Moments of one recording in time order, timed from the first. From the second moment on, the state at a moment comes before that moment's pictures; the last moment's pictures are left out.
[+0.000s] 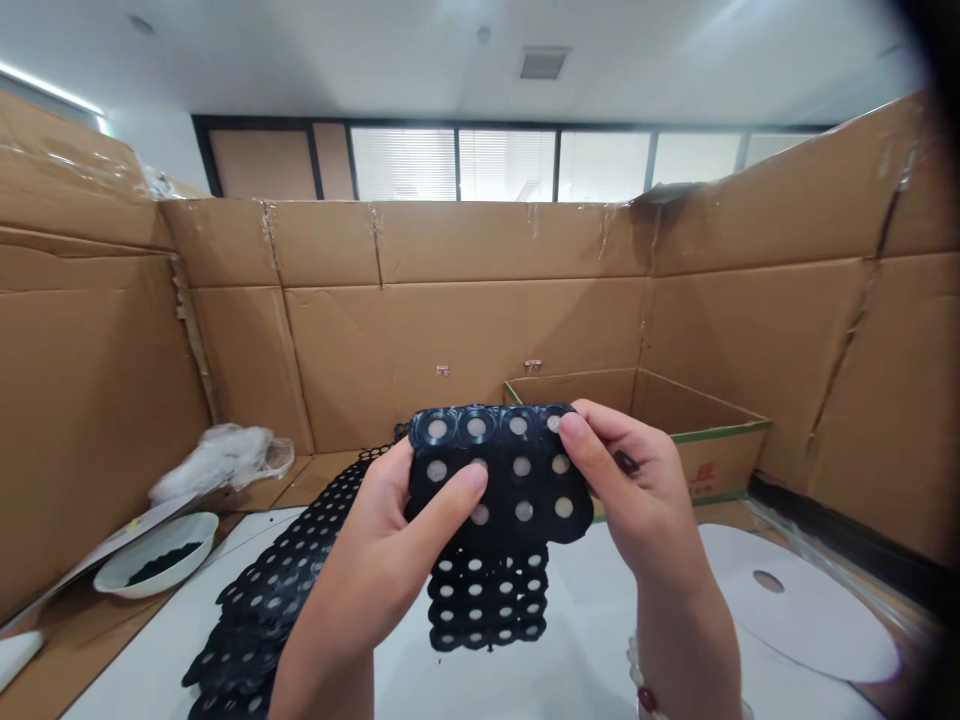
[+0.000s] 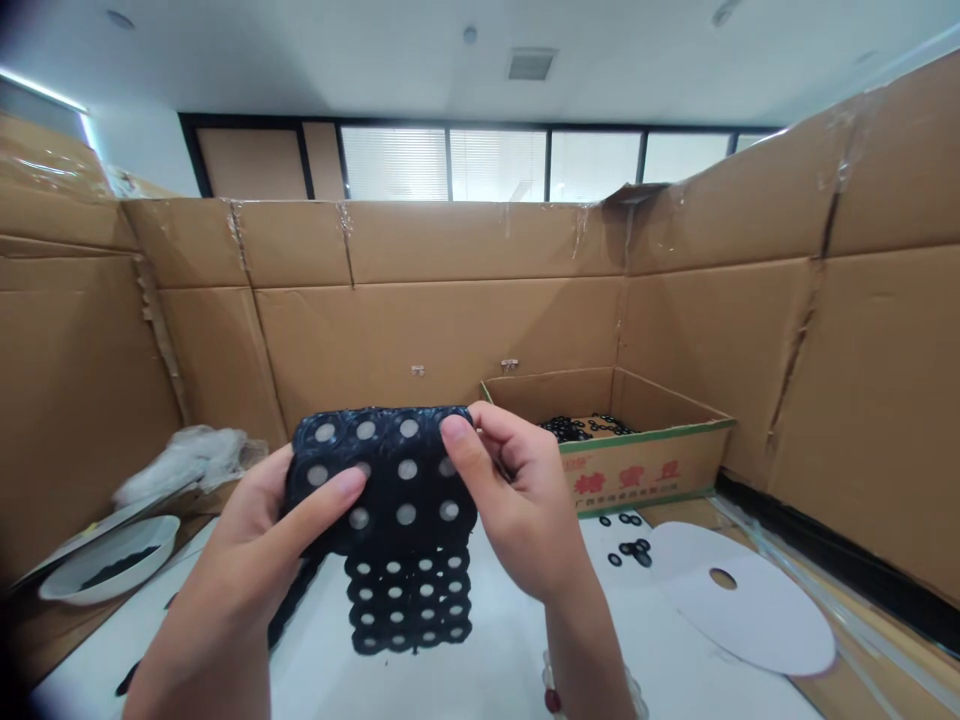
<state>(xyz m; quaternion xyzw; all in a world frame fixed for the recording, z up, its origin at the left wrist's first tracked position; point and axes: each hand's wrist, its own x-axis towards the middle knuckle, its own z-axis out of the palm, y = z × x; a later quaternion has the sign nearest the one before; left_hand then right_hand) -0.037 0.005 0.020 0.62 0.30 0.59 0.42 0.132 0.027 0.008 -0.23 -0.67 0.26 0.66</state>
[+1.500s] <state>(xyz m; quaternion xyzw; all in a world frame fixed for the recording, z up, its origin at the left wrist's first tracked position) -0.054 0.024 0.013 0.73 0.21 0.49 0.44 0.134 0.041 0.008 -0.25 -0.63 0.28 0.68</state>
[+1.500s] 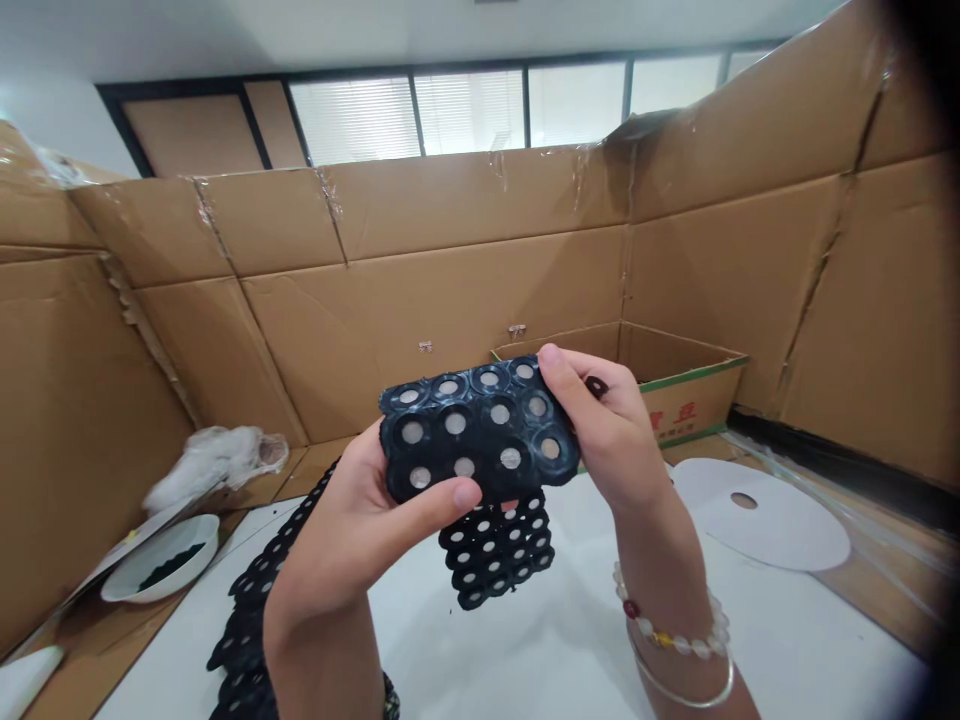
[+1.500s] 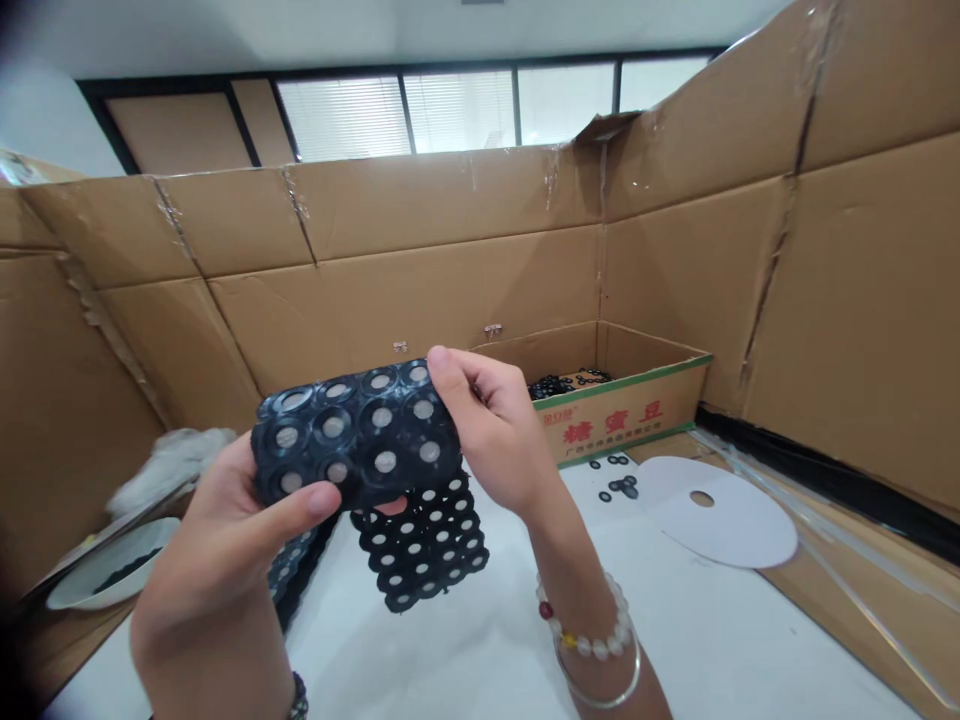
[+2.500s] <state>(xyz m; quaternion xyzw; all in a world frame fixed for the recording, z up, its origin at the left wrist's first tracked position) -0.067 0.036 0.020 0.75 0.24 0.45 0.41 0.162 0.038 0.014 -0.20 -0.73 0.40 0.53</state>
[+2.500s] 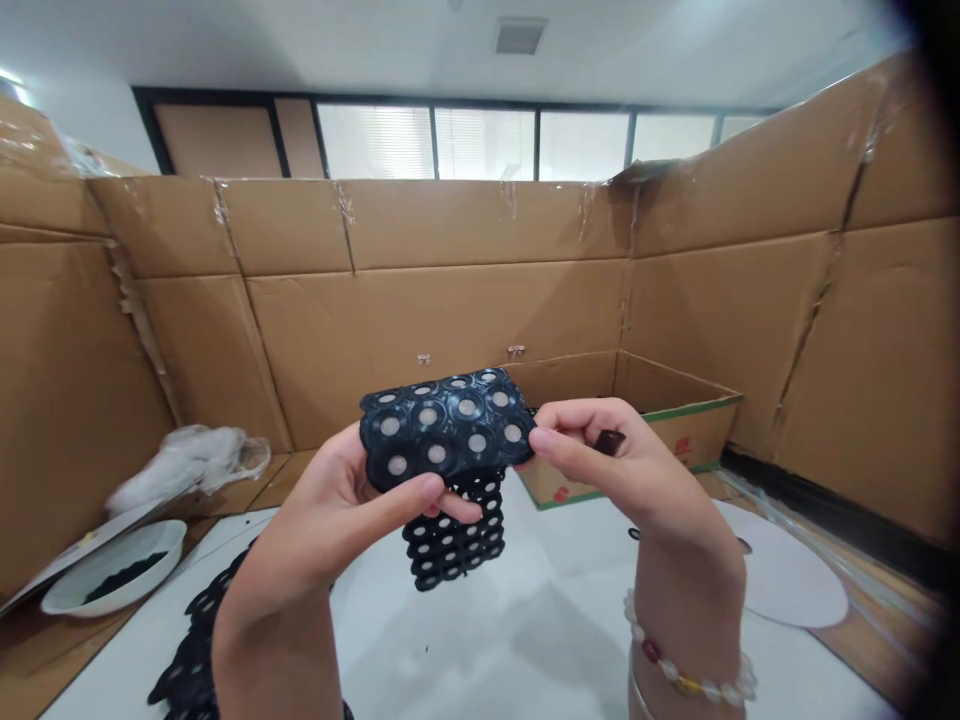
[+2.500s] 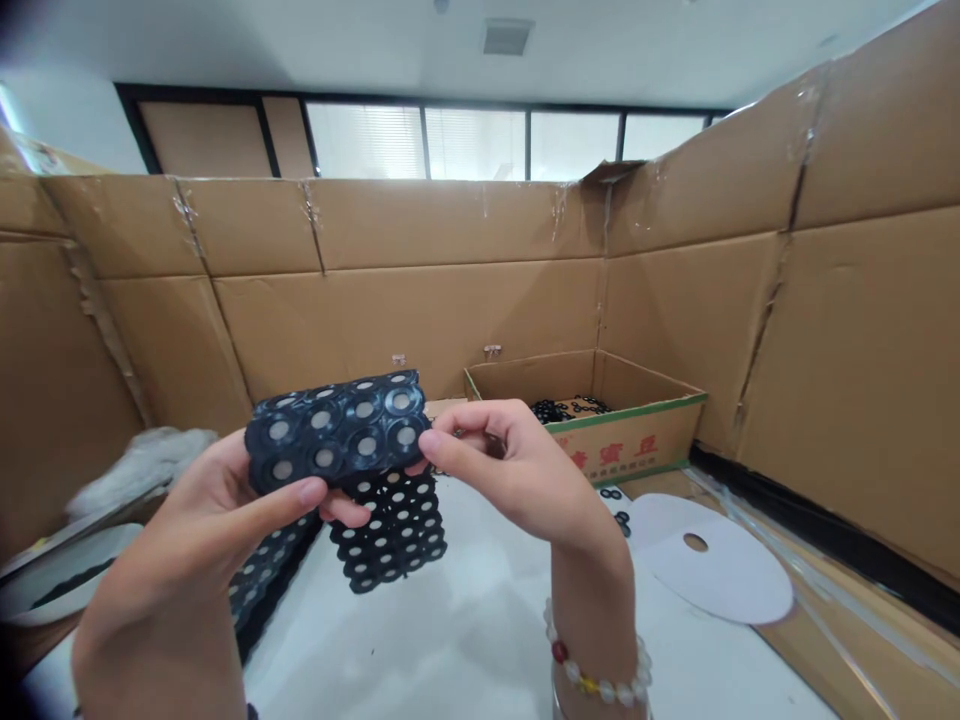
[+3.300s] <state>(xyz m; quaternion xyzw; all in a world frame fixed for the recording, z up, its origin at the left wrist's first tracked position) -0.063 0.040 0.022 0.71 0.25 0.47 0.47 0.142 0.041 0.004 -0.26 -0.72 -0.08 0.64</state>
